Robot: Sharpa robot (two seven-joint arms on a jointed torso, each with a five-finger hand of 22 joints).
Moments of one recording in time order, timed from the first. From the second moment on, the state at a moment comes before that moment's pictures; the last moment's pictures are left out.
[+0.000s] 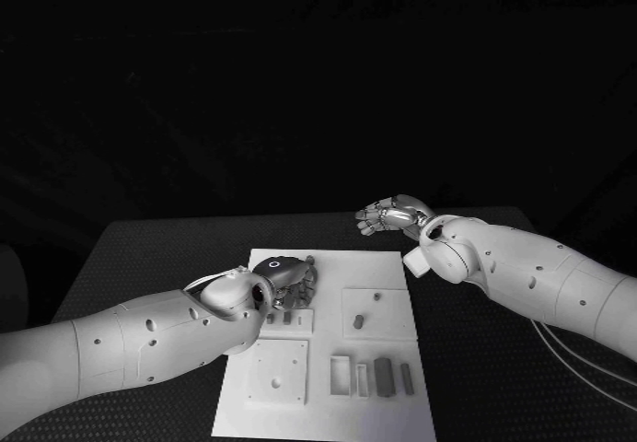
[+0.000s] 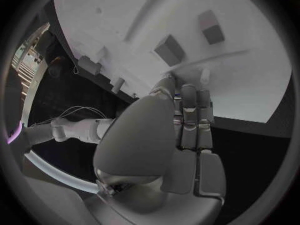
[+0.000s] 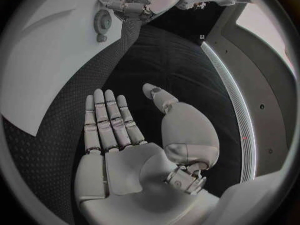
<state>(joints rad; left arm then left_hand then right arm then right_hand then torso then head) 1.23 -0.58 -0.21 1.32 -1.53 -0.32 -0.19 1.73 -0.05 0.13 0.29 0.18 1.04 0.11 0.24 0.56 1.29 0.06 0.09 0.25 1.07 -0.04 1.19 0.51 0.02 0.68 -0.06 0.89 1.16 1.22 -0.55 0.04 0.98 -0.53 -0.12 0.14 0.92 -0.09 0.50 -0.16 0.38 0.73 0.19 0.27 0.41 1.01 0.19 0.07 0.07 0.83 0.19 0.29 0.42 0.19 0.57 0.23 0.20 0.99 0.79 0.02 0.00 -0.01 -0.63</state>
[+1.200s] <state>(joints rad) 1.24 -0.71 -0.13 1.39 -1.42 -0.27 -0.20 1.73 -0.05 0.14 0.28 0.18 1.04 0.11 0.24 0.57 1.30 0.05 0.09 0.25 1.07 -0.05 1.20 0.51 0.02 0.69 -0.07 0.90 1.17 1.22 -0.56 0.04 0.98 -0.53 -0.12 0.14 0.92 -0.09 0.50 -0.16 0.38 0.73 0.19 0.28 0.41 1.01 0.19 0.07 0.07 0.83 0.19 0.29 0.41 0.19 0.57 0.23 0.20 0.99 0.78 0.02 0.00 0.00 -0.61</state>
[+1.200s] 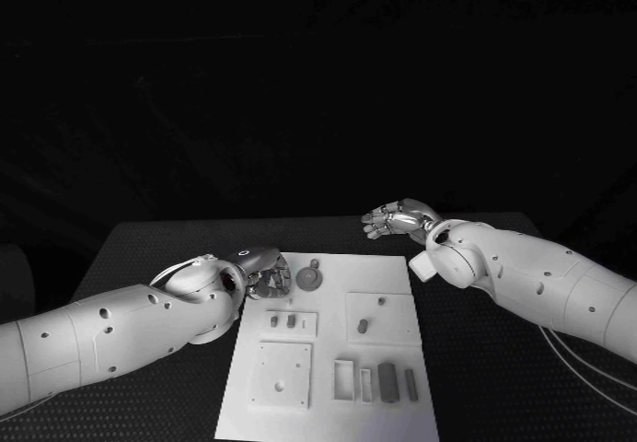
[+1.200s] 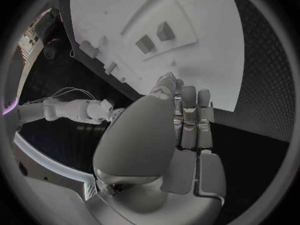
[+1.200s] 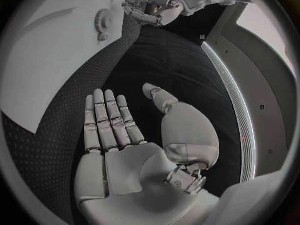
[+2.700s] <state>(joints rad) 1.22 -0.72 -0.14 1.40 -1.42 -0.25 -0.21 1.72 -0.06 0.15 0.28 0.18 1.04 0.11 0.24 0.57 1.30 0.05 0.08 0.25 1.08 -0.05 1.22 0.51 0.02 0.70 -0.07 0.90 1.18 1.22 -0.56 0.04 0.98 -0.53 -0.12 0.14 0.92 -0.09 0.50 -0.16 0.38 0.73 0.19 0.28 0.41 1.01 0.19 0.07 0.07 0.83 0.19 0.29 0.41 0.19 0.57 0.23 0.20 0.99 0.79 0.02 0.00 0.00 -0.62</state>
